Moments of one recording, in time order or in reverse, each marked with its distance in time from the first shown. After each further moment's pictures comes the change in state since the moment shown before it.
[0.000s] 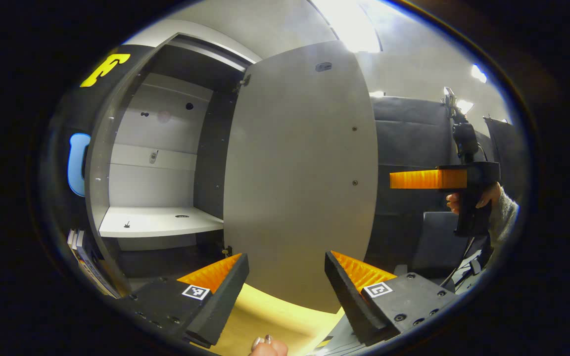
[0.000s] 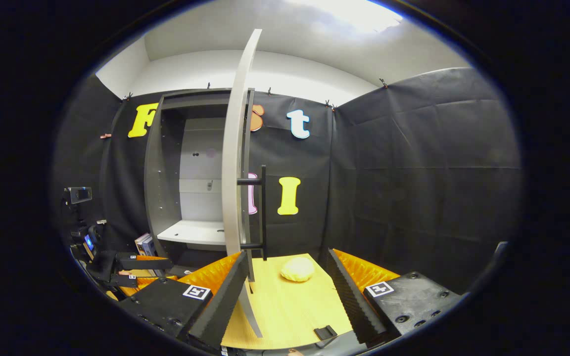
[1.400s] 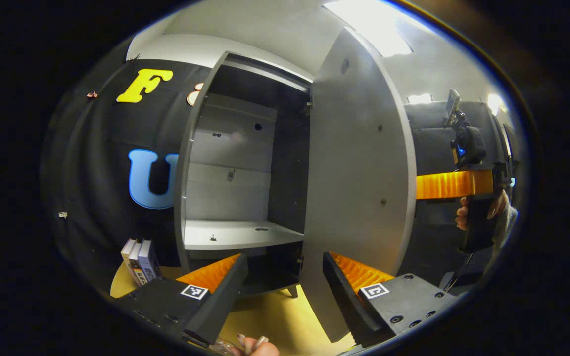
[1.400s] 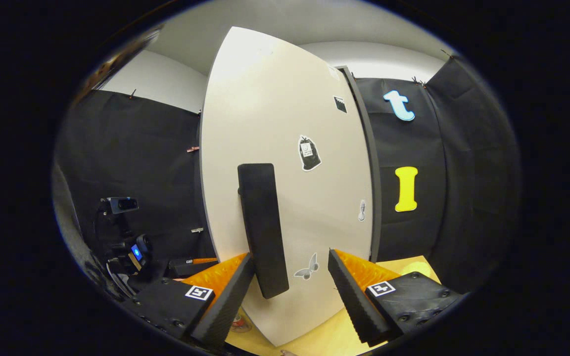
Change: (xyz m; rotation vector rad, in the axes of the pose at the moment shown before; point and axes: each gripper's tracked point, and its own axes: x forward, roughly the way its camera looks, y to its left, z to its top) left arm -0.074 0.116 0.025 0.016 -0.078 0.364; right arm 0.054 0.204 -0.021 0.133 0.070 0.637
